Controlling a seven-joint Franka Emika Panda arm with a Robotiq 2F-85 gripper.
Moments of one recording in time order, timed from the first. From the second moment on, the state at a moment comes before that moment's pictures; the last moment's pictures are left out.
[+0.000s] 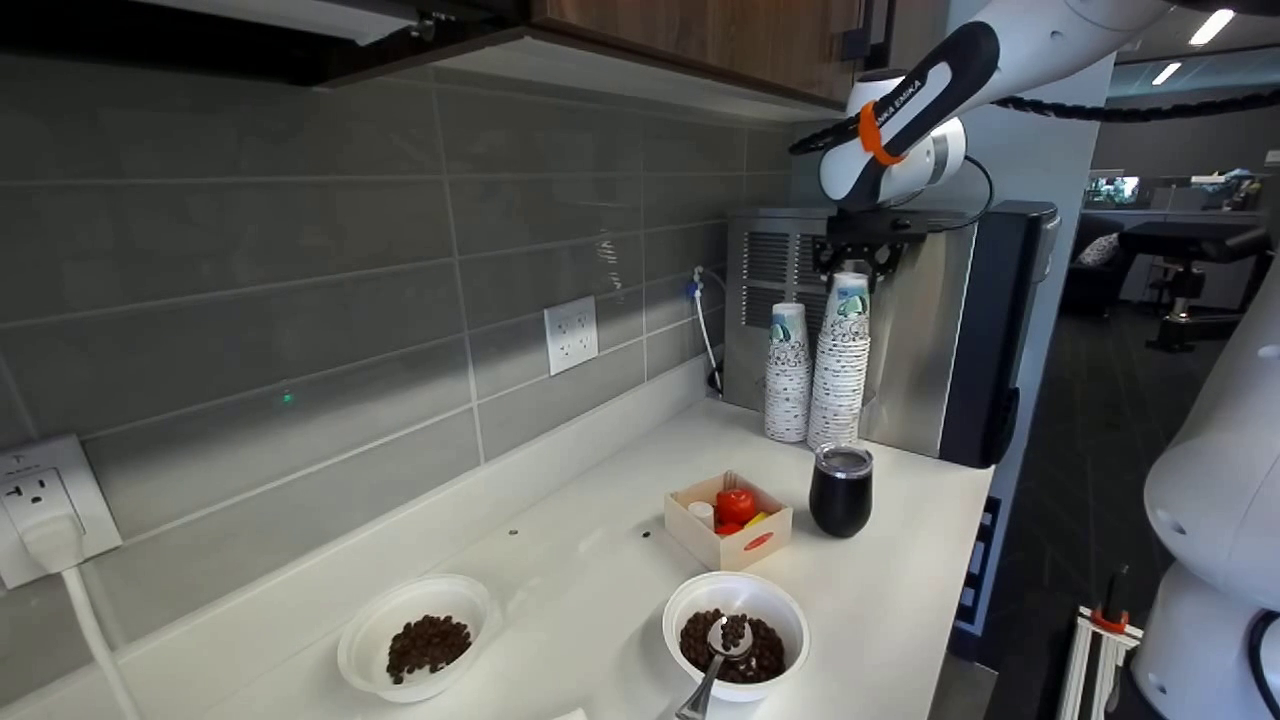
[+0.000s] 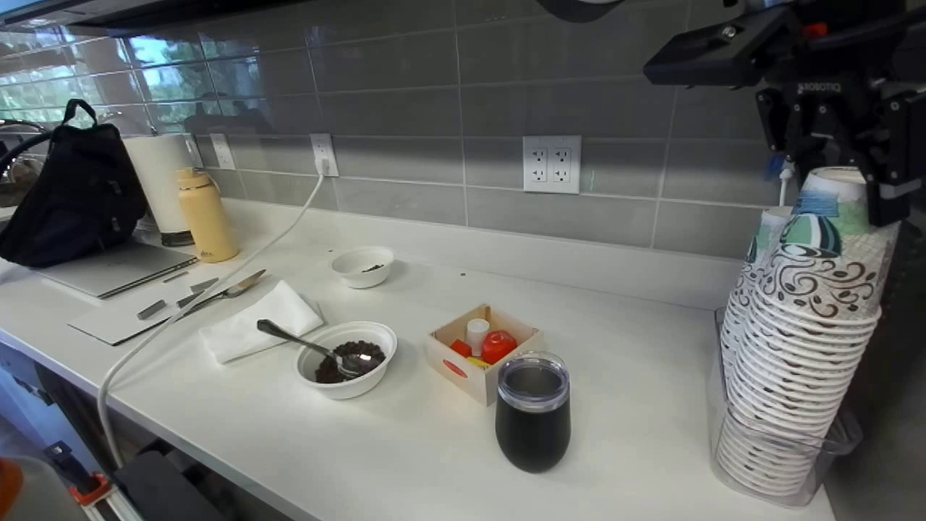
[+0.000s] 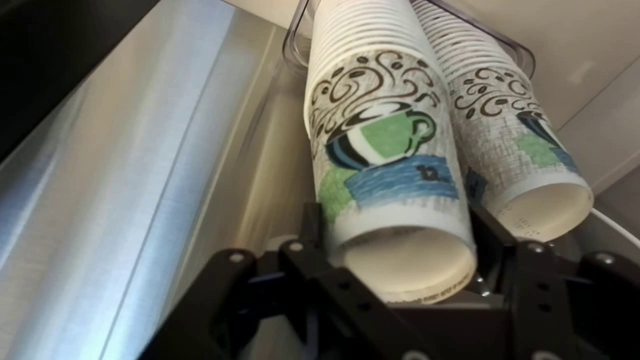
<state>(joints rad) -0.39 -0.01 -0.29 -2.08 -0.26 2.46 0.52</state>
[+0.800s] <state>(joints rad) -0.38 -0.06 -0.30 -2.07 -0.26 2.51 0.53</state>
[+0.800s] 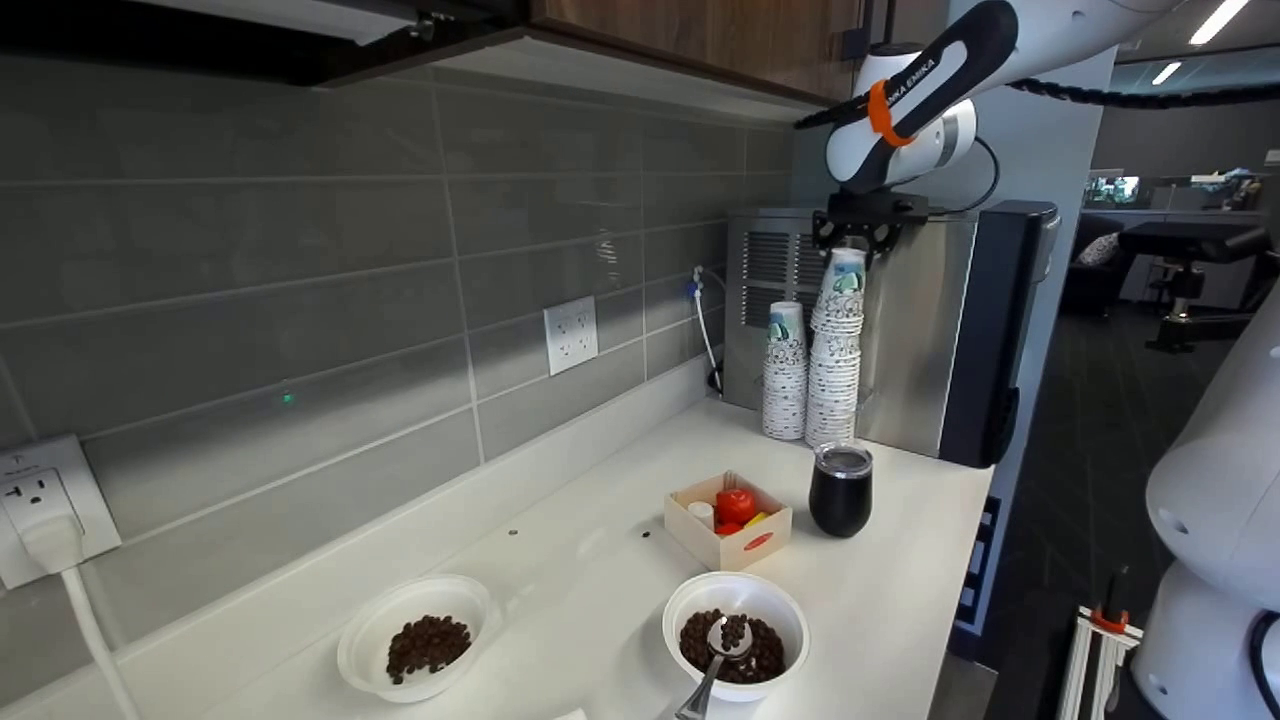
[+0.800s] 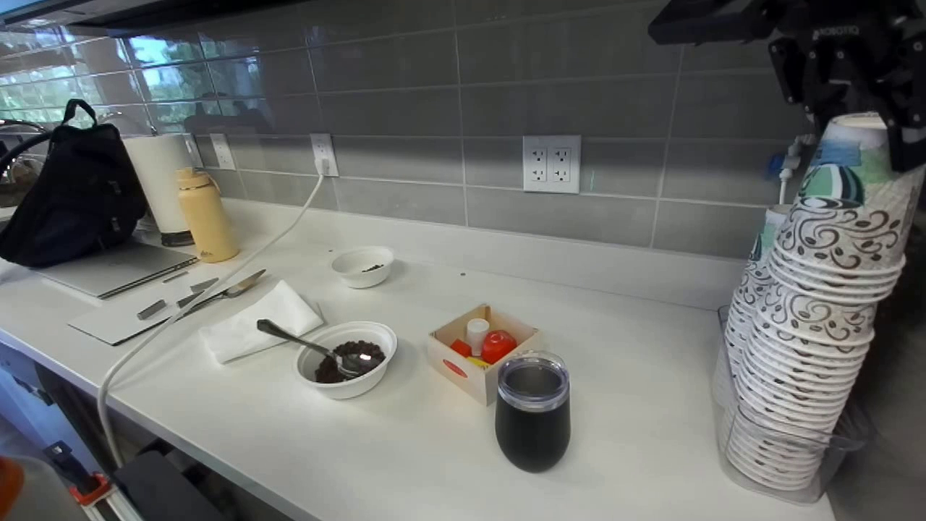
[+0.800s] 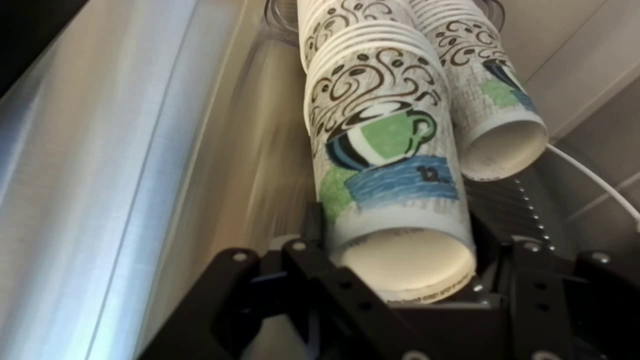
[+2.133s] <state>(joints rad) -0.39 -0.43 -0.20 -2.22 -0.35 2.46 0.47</state>
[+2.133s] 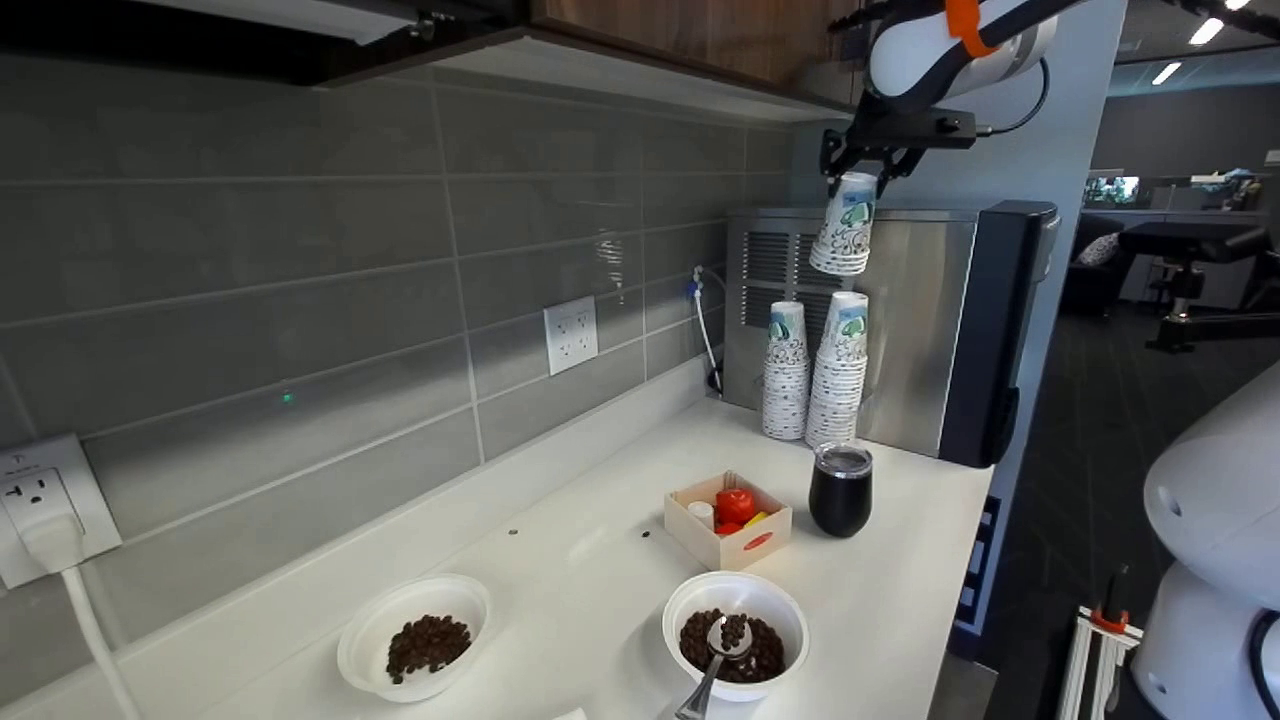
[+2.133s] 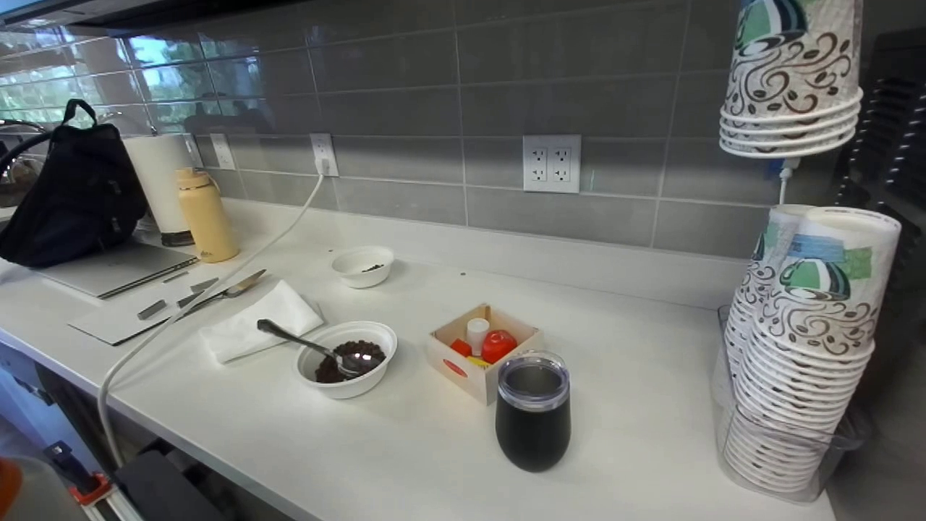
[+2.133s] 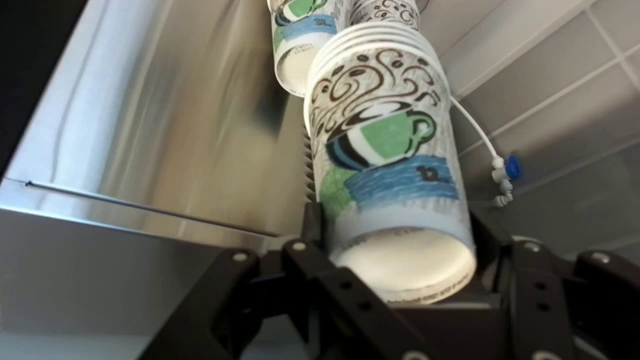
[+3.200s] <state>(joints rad) -0.39 -0.36 -0.08 -2.47 -0.31 2.69 0.50</state>
